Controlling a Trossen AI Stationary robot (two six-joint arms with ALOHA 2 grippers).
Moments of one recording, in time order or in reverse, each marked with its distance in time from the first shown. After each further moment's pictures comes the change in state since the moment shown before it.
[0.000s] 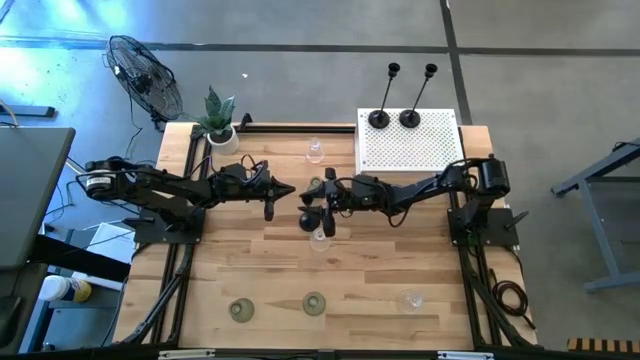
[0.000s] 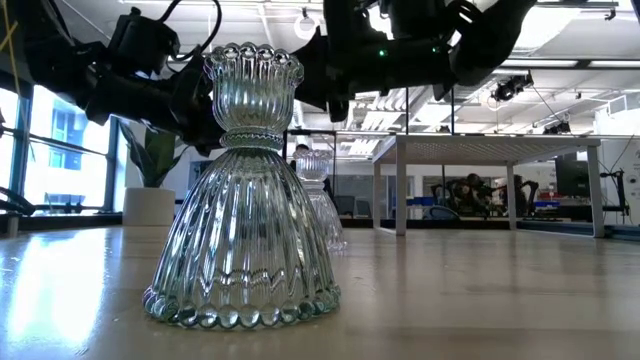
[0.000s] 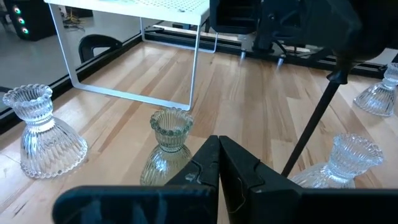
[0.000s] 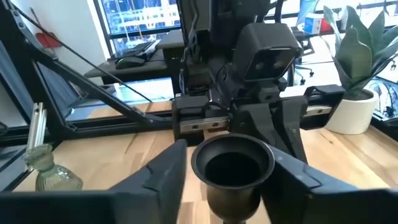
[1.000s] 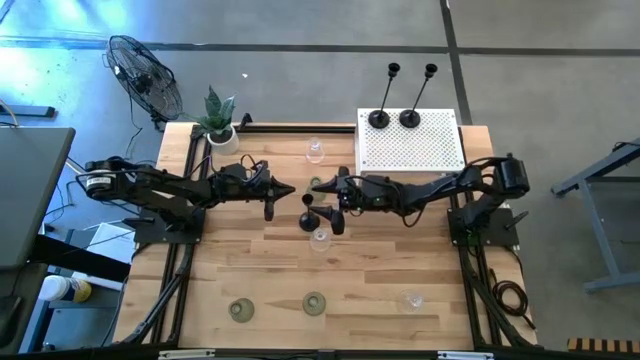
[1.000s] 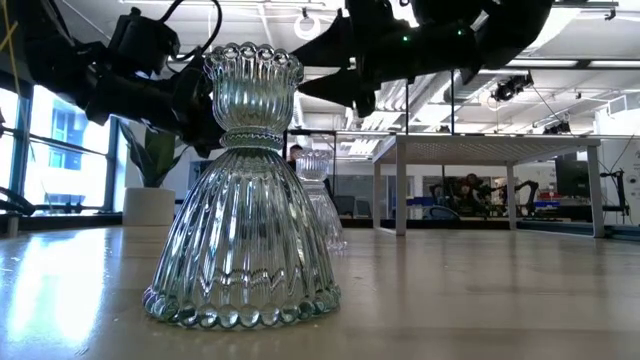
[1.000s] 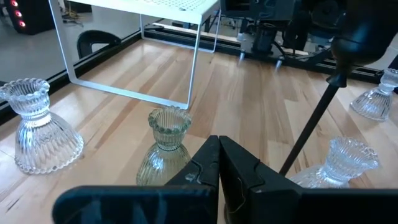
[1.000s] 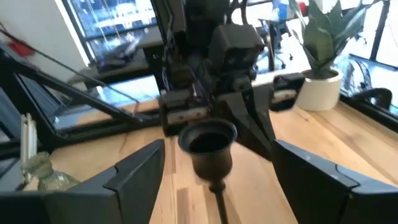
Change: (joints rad) left arm 0.000 0.000 0.000 -0.001 0.005 -0.033; right arm 0.013 -0.132 -0.084 -0.093 0.106 0.087
